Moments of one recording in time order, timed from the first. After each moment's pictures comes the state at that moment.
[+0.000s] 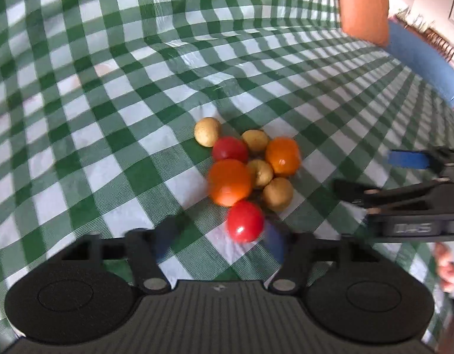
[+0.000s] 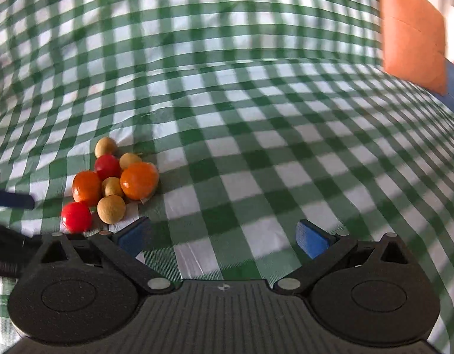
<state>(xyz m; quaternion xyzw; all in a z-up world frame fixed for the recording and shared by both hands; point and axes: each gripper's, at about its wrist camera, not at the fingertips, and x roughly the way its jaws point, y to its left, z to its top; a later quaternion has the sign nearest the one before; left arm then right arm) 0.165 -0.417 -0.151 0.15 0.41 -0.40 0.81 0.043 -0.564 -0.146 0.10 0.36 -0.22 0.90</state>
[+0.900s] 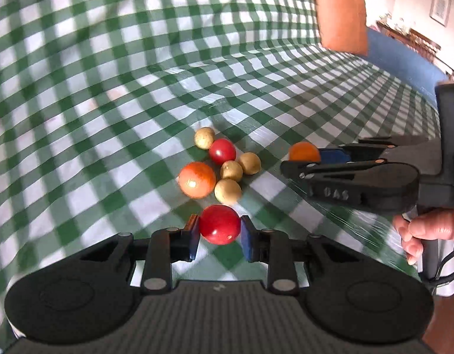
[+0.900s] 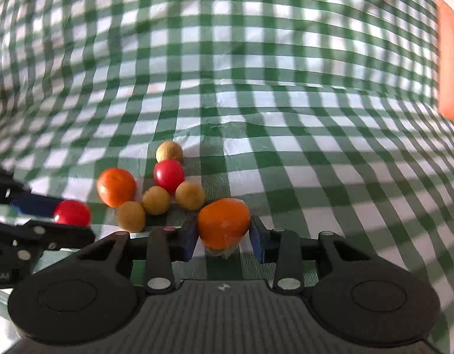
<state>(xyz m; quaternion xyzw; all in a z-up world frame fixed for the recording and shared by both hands) 0.121 -0.365 -0.112 0.16 0.37 -0.41 0.82 0.064 -0.524 -0.146 0.09 0.33 -0.16 0.93</state>
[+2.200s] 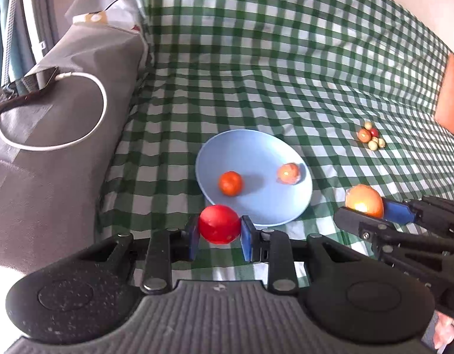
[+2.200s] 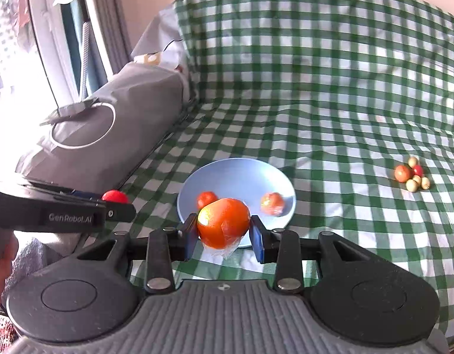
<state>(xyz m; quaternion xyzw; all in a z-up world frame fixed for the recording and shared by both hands) -0.020 0.049 0.007 0.02 0.43 -0.14 0.89 -0.078 -0.139 0.015 0.05 0.34 0.07 0.94</state>
